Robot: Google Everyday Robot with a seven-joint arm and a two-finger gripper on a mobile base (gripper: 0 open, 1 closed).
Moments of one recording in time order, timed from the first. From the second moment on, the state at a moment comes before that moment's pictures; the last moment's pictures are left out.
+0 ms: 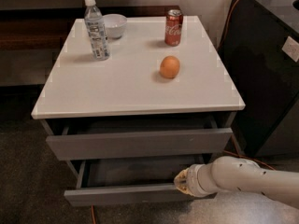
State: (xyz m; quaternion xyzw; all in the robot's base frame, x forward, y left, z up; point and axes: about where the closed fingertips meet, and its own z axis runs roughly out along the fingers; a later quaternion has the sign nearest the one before) arm 0.439 -0.125 0.511 -0.71 0.65 0.05 0.27
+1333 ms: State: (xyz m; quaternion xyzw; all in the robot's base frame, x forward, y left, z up) arm 0.488 -0.155 0.462 -0.71 0.66 -0.01 0.26
